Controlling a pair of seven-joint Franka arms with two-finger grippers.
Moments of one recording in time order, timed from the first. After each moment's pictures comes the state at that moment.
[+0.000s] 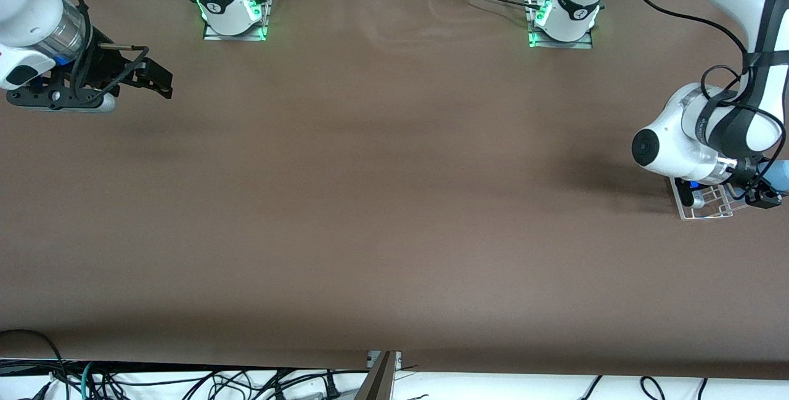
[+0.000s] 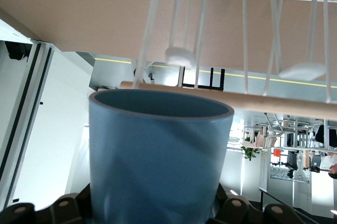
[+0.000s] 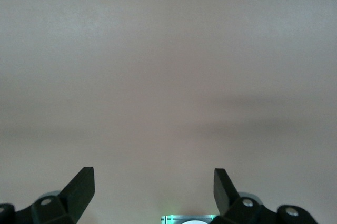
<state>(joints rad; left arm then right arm) 0.15 0.37 -0.04 -2.03 1.50 1.89 0.63 0.25 -0.01 -0.07 -1.64 0.00 1.53 0.20</state>
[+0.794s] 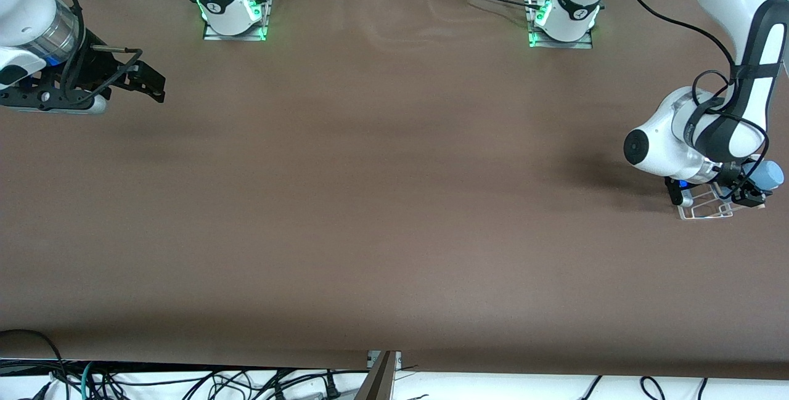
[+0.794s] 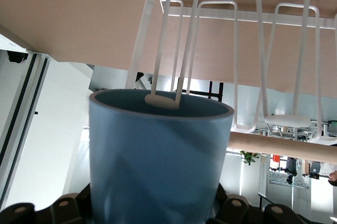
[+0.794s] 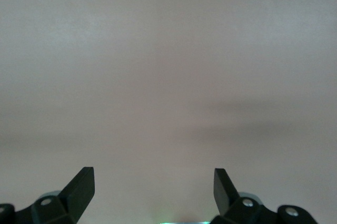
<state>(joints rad) 0.15 0.40 -0.04 -2.04 1.52 1.91 0.57 0.25 -0.01 -0.08 -1.64 -0.04 1.55 0.20</state>
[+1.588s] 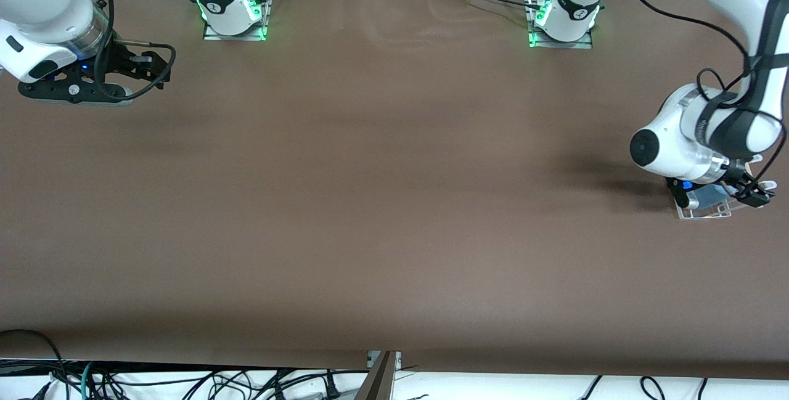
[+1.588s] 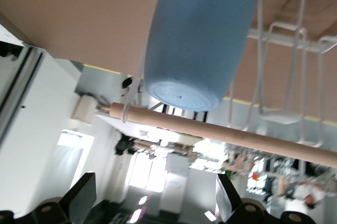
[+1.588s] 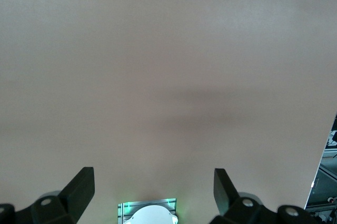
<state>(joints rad) 0.14 0.36 -0.05 -2.00 1.32 1.91 0.56 0.26 -0.01 -0.02 -1.63 -0.19 1.44 0.20</state>
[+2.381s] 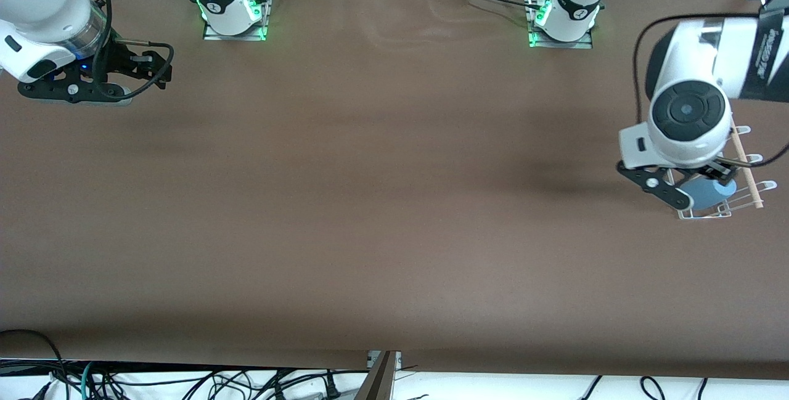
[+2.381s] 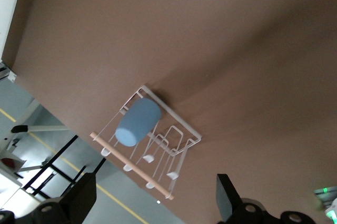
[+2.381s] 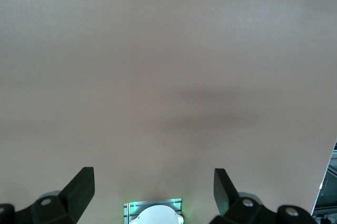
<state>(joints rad) -0.01 0.32 -0.27 -1.48 0.54 1.47 0.38 0.26 -0.01 -0.03 -1.63 -0.16 1.44 0.20</state>
